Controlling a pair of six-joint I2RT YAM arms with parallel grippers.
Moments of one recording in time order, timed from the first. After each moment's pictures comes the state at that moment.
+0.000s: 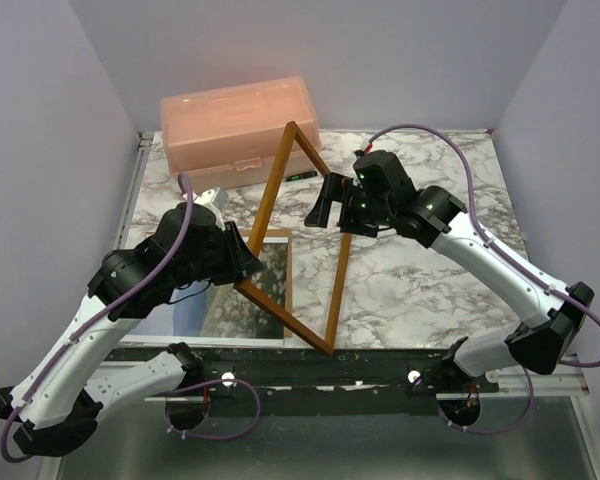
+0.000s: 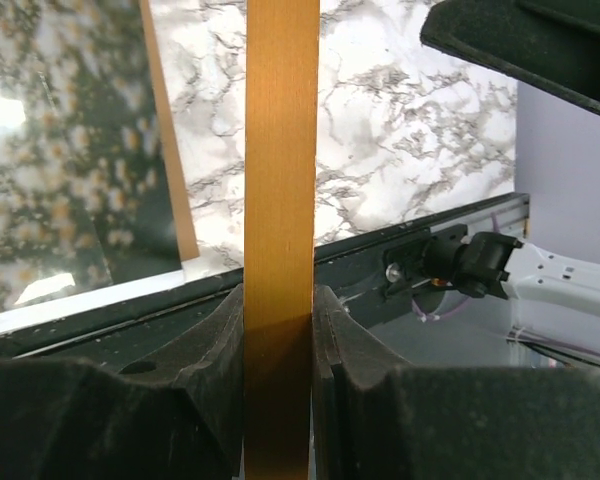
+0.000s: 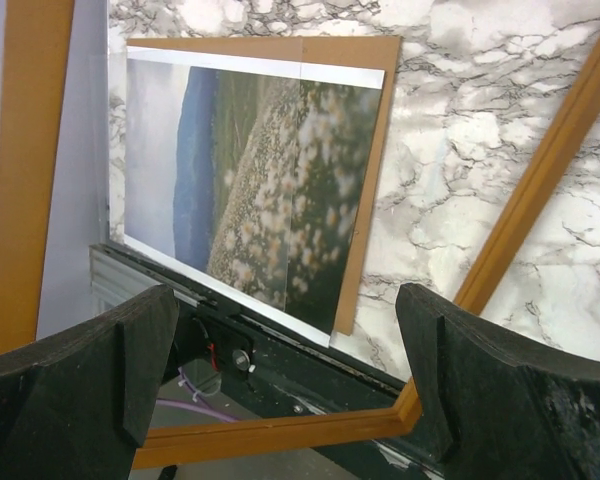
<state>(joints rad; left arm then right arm) -0.73 0.88 1.29 -1.07 0.03 -0.85 0.78 1.42 1.50 -0.78 0.01 0.79</state>
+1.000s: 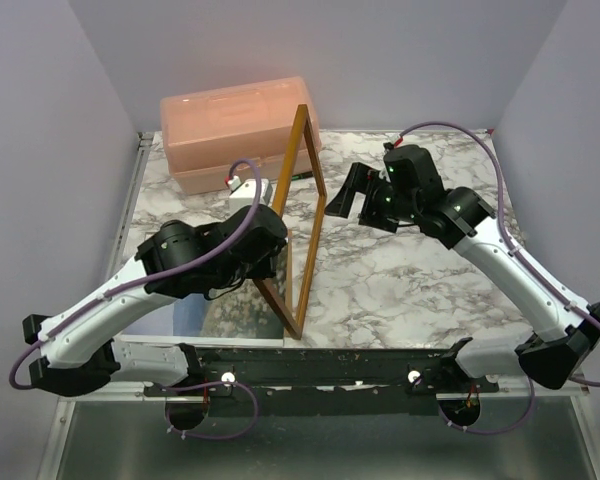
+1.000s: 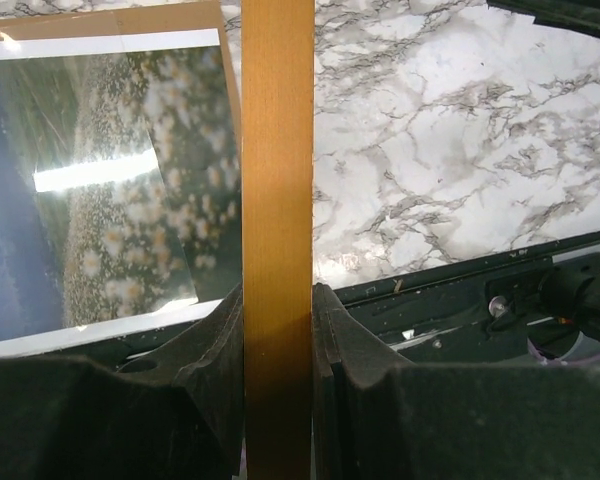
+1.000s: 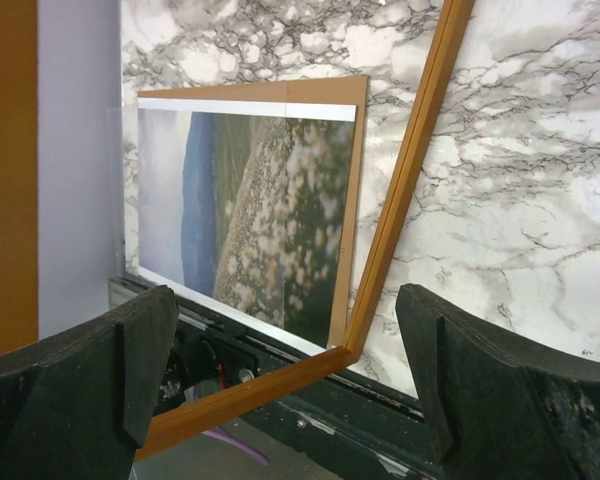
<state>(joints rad) -1.11 1.16 1.61 -1.32 -0.46 -0.88 0.68 1.34 1.46 -0.79 -0.01 0.79</state>
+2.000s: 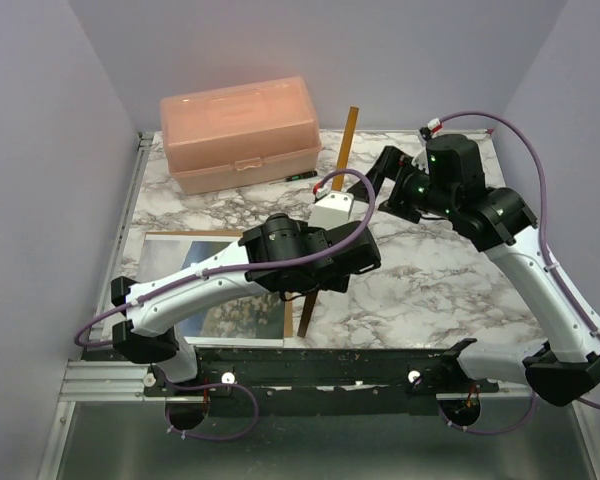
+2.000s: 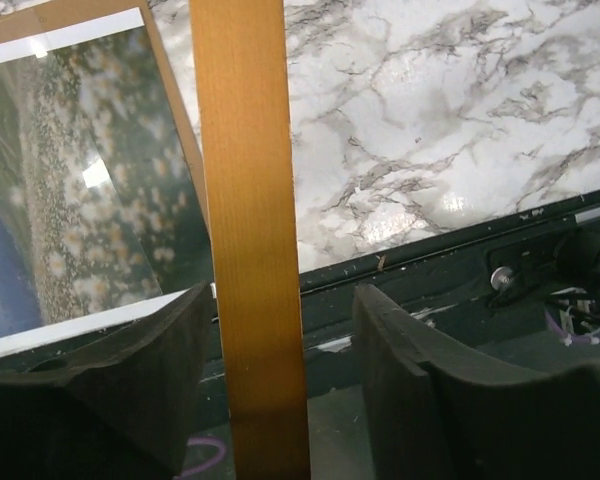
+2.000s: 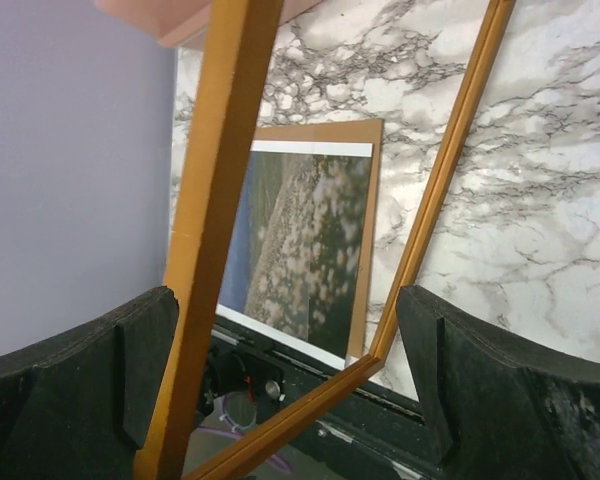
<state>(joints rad) -1.33 1.61 2.02 -1.51 -0.56 -0.95 0.56 1.24 1.54 -0.84 -0.08 0.77</state>
